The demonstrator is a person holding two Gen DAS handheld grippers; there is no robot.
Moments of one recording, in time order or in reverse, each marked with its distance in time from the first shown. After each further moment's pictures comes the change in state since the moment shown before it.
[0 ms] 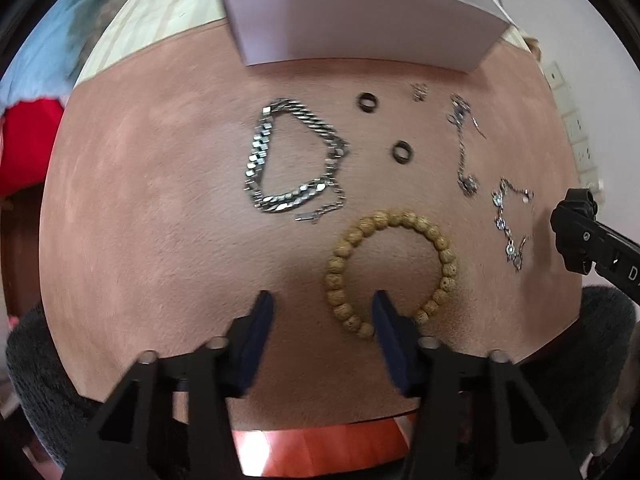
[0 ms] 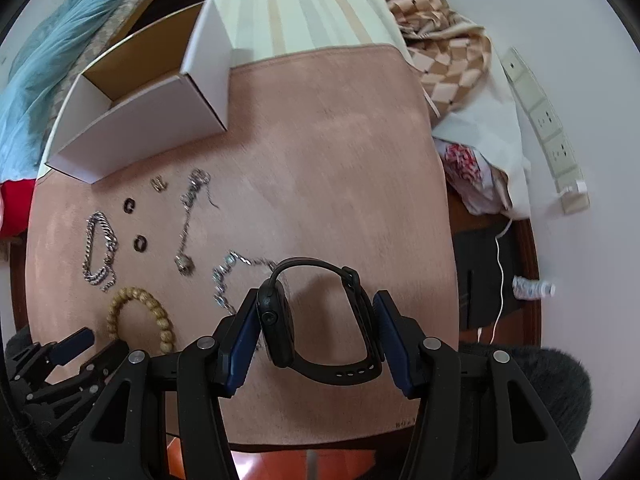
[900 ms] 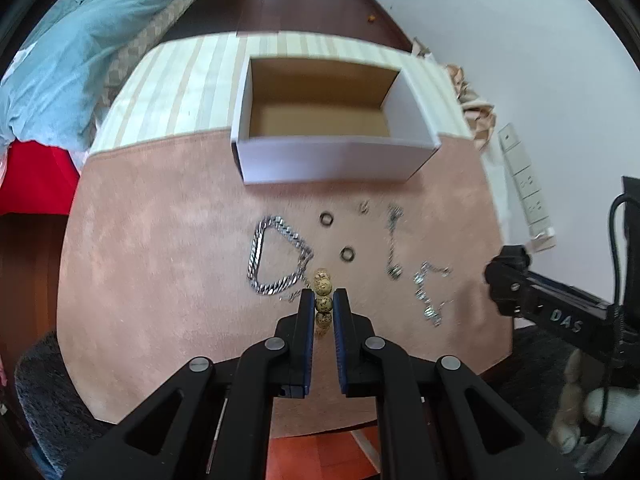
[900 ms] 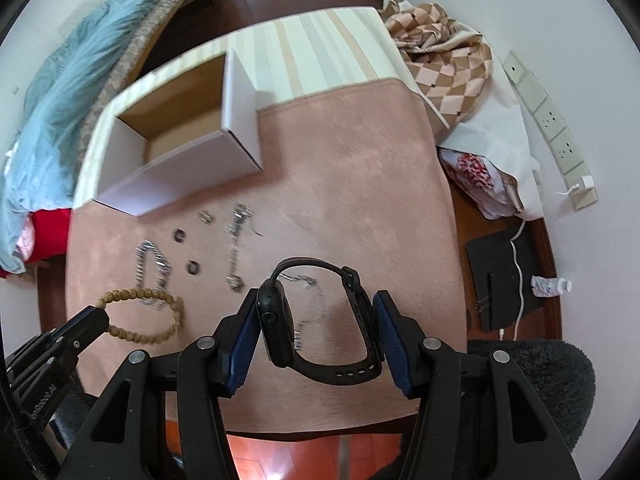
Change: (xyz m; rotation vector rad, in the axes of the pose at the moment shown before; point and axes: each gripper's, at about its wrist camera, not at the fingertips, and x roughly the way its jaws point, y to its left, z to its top) left arm -0.102 0.021 0.032 -0.028 -0.235 -0.151; right arm -0.046 0.003 0.010 0.044 -0.063 0.121
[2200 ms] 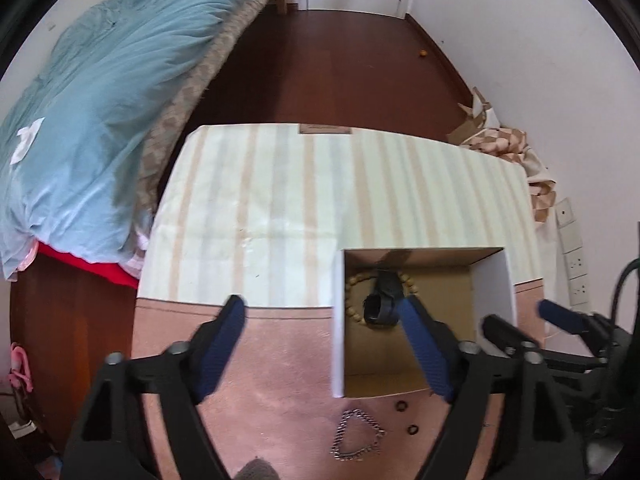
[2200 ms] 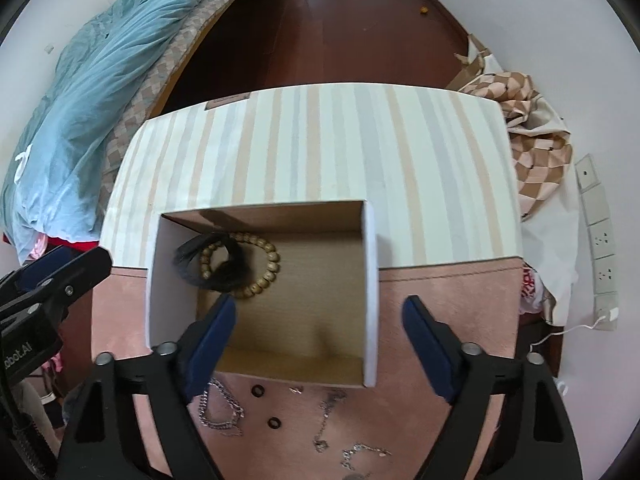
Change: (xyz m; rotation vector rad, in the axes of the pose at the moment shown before) left arm 0.021 0.053 0.167 -0.056 -0.079 0.187; right arm 0.034 0.102 0.157 -0.189 -0.005 0.031
